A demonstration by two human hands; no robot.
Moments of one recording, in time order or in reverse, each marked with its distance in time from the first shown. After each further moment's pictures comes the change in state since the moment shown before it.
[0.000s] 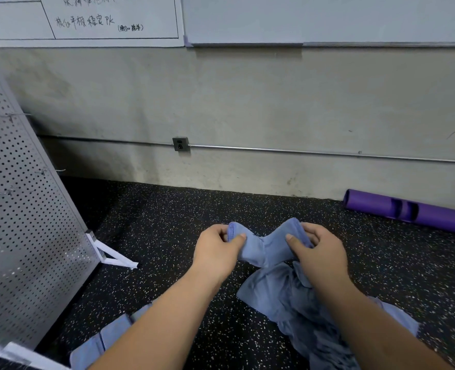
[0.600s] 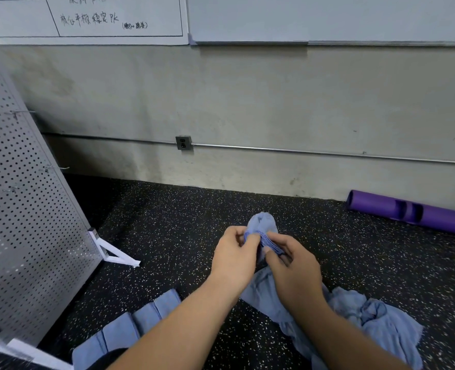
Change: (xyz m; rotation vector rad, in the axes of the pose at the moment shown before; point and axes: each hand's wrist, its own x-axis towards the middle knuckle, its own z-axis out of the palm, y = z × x) left_hand -0.019 0.005 0.024 -0.161 -0.022 0.002; right_hand -0.042 -0.005 0.044 0.065 -0.129 -0.096
